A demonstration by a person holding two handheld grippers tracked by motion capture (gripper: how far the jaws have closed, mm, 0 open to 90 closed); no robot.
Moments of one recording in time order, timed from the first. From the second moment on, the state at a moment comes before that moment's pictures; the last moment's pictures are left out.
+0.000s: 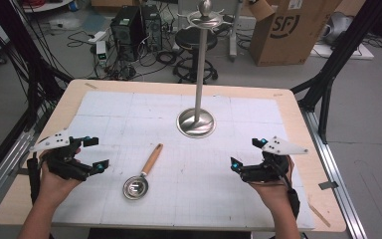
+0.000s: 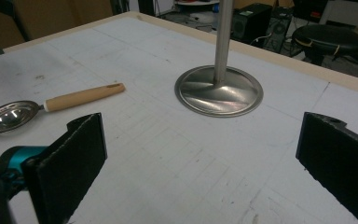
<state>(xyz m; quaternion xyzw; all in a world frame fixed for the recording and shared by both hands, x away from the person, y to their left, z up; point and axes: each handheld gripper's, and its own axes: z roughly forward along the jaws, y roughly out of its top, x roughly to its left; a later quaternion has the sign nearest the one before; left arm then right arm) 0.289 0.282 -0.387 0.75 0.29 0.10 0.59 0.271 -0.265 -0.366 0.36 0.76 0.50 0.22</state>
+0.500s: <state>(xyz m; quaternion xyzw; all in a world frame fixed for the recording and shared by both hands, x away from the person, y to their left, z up) 0.287 0.283 -0.387 0.75 0.28 0.10 0.59 0.271 -0.263 -0.367 0.36 0.76 0.50 0.22</state>
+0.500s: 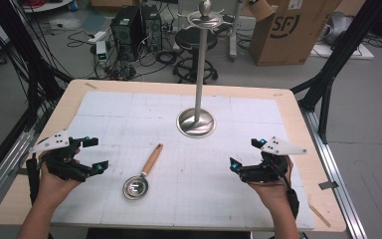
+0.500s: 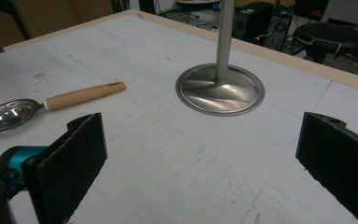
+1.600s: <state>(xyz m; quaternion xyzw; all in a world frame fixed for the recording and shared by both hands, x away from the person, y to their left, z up) 0.306 0.243 -0.389 0.79 0.31 0.08 0.53 0.279 -0.263 -0.374 0.37 0.76 0.49 0.21</state>
